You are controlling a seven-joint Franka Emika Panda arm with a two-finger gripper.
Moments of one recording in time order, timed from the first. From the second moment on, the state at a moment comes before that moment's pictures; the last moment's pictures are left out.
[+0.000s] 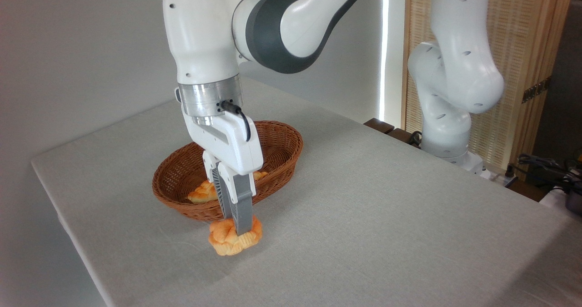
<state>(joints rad) -0.34 0.03 0.27 -1.95 0.17 2.08 0.73</state>
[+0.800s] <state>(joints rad) -0.35 0.06 0.27 -1.94 0.22 2.08 0.73</state>
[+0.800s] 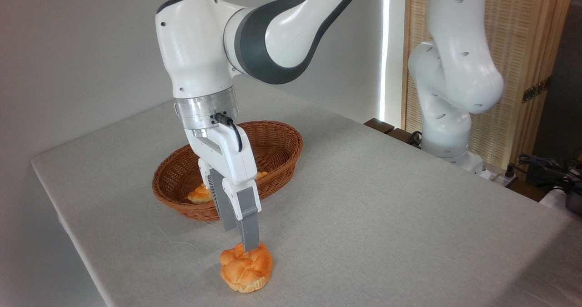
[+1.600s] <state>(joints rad) -0.07 -0.05 0.02 -1.59 -0.05 1.54 0.74</state>
